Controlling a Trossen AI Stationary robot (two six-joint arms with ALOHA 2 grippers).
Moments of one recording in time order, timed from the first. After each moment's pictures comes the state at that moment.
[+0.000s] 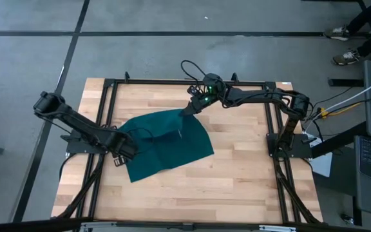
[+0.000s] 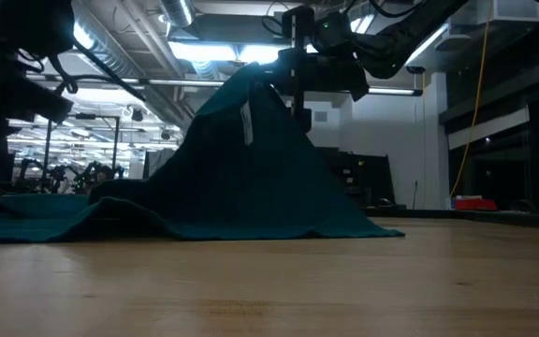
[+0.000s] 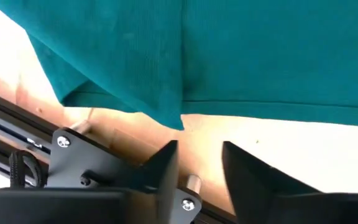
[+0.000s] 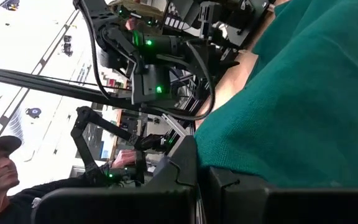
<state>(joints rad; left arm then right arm) -0.39 1.22 0.64 -1.17 -0.09 -0.84 -0.38 1.81 1.15 0.38 -0.88 1.04</state>
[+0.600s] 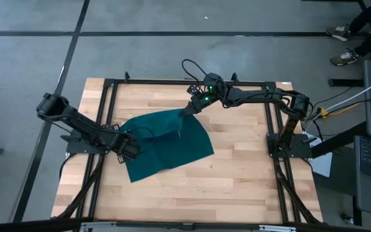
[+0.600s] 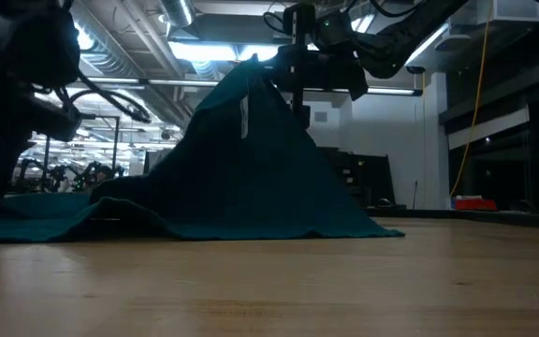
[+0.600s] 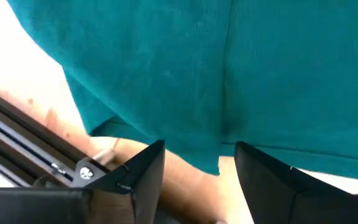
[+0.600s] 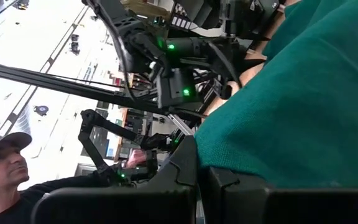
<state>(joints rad) -0.36 1.30 0.58 -1.08 -0.22 -0.84 -0.38 1.81 1.15 0.41 -0.89 1.06</state>
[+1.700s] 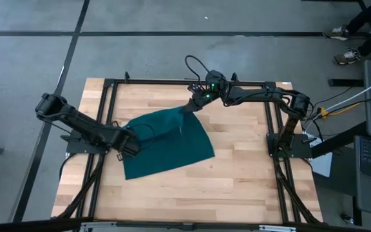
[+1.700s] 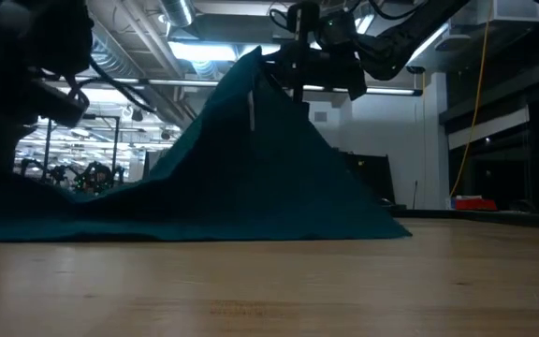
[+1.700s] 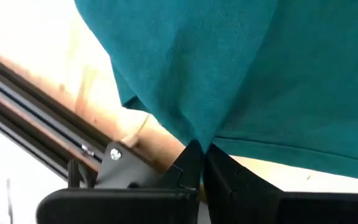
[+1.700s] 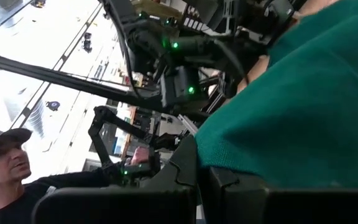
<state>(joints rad) -0.31 1.27 0.65 -1.22 -0.22 -0.83 -0.40 1.81 1.15 0.48 -0.94 1.09</state>
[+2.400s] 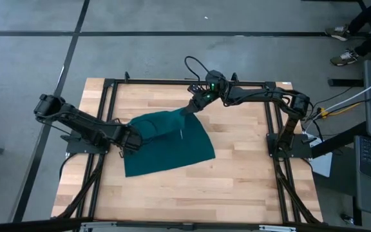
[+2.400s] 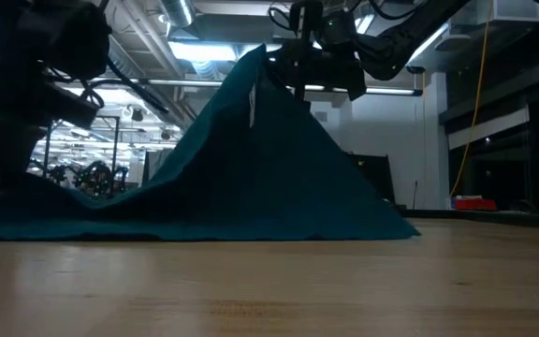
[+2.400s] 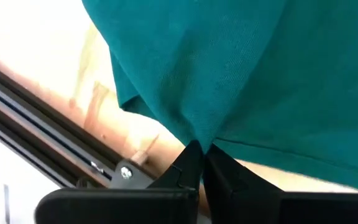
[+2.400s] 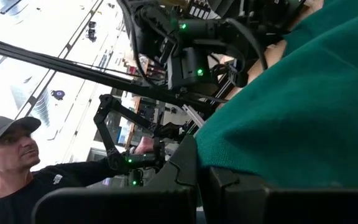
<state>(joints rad) -0.23 1.26 0.65 -1.17 -0.27 -0.74 -0.40 1.81 1.15 0.48 -0.99 1.08</state>
